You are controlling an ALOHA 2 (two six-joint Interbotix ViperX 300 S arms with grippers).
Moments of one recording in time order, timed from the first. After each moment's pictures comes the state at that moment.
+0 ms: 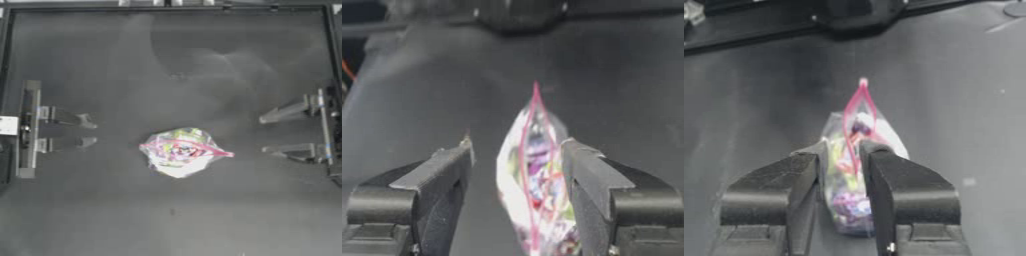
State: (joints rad) left arm 0.05 -0.77 1.04 0.01 -0.07 0.16; right arm -0.01 -0.85 1.01 -0.46 0.16 0.56
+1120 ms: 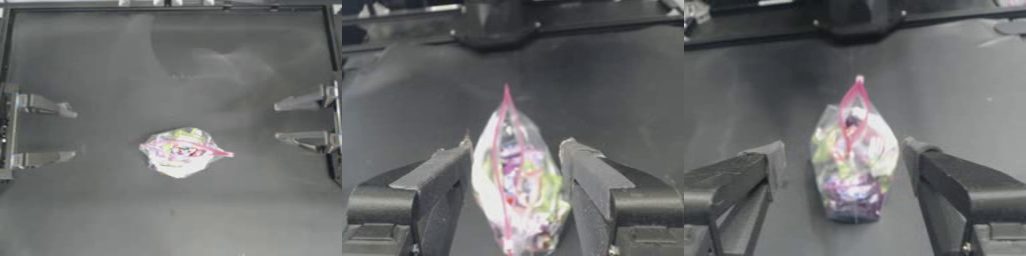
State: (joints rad) left arm 0.06 -0.95 1.16 -0.06 -0.07 0.16; right arm -0.11 -0.98 1.13 -0.47 0.09 0.56
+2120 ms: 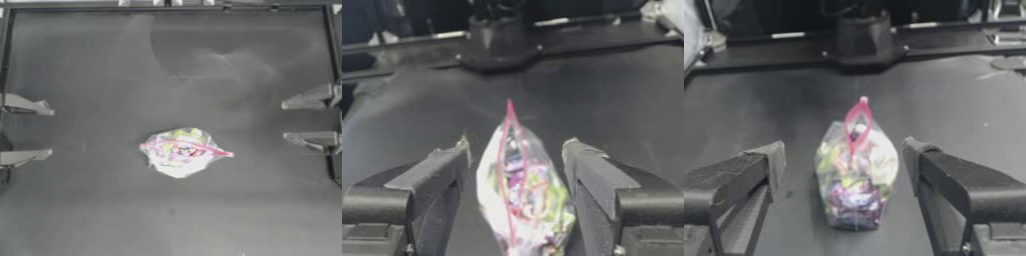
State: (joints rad) left arm 0.09 -1.17 1.27 -0.09 -0.07 0.16; right arm -0.14 -1.05 1.20 -0.45 0.00 0.56
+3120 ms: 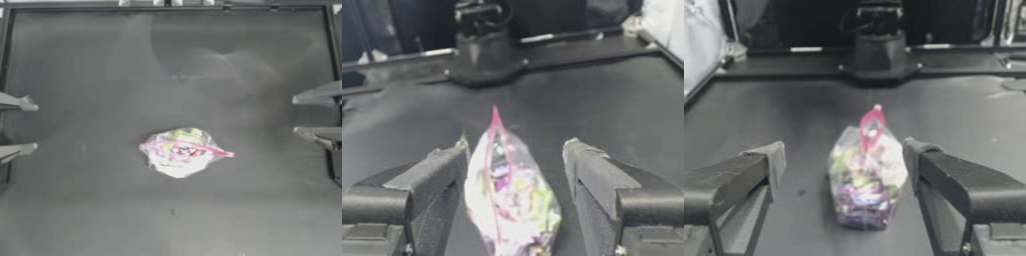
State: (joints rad) left arm 0.15 -1.37 1.34 -0.12 0.00 0.16; right arm -0.18 -1.16 1.26 -0.45 0.00 0.56
